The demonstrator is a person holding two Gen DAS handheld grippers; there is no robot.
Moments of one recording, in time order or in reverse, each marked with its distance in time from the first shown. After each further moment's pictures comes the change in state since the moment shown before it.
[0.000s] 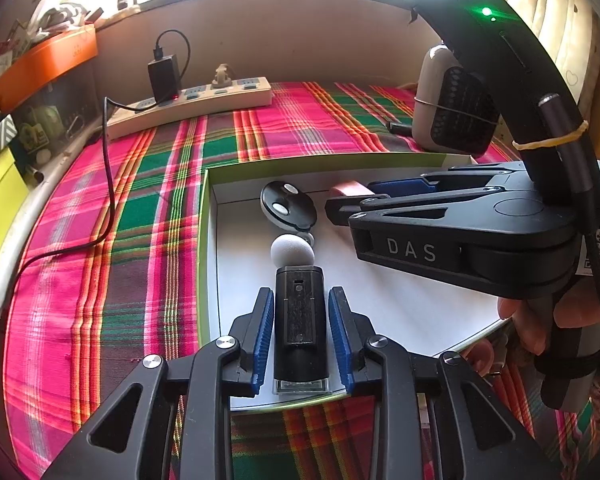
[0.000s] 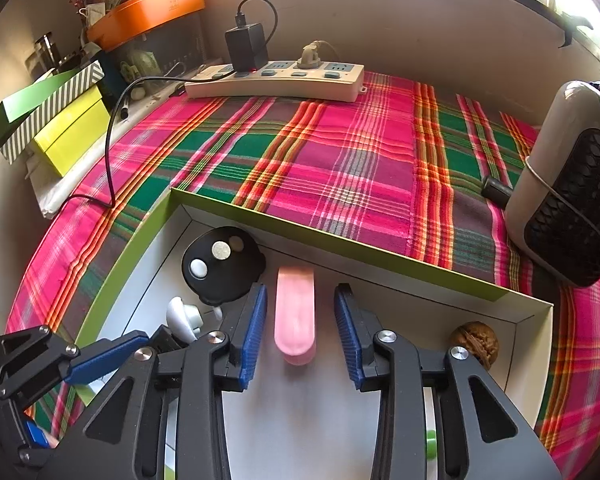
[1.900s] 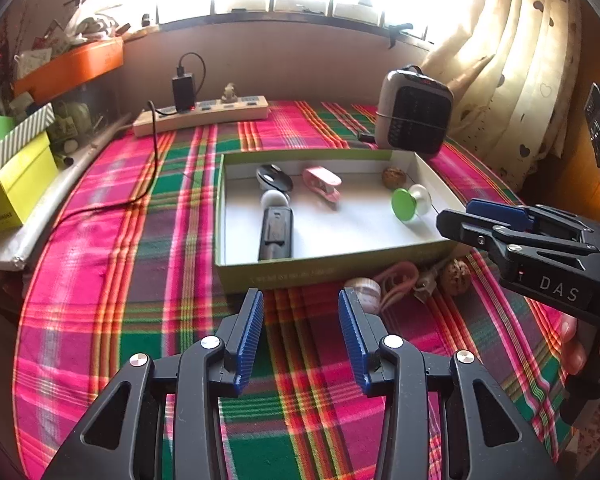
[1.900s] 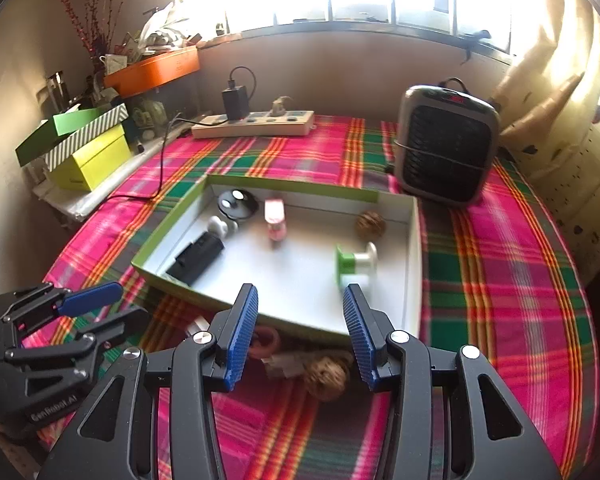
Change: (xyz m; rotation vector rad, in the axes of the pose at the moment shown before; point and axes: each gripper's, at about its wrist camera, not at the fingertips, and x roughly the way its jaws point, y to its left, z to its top) left arm -0.080 -0.017 -0.059 -0.027 -0.075 -0.024; right arm -0.123 0.005 -0.105 0.082 -0.207 -0.093
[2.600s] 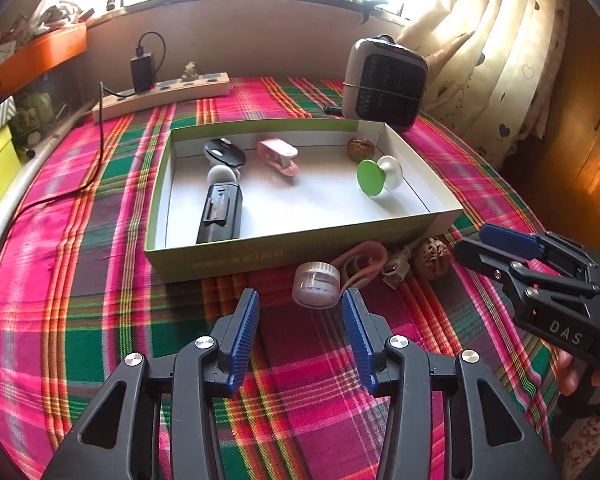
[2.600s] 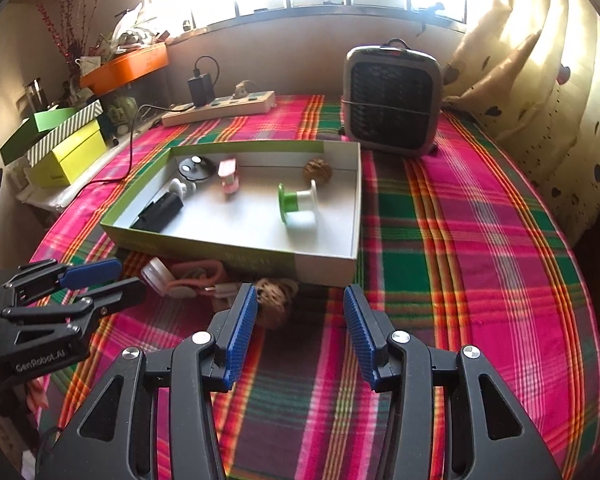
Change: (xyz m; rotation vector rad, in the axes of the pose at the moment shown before) left arm 0.025 -0.021 -0.002 0.027 0.066 -0.085; right arm -0.011 -0.032 -0.043 0.069 0.020 -0.059
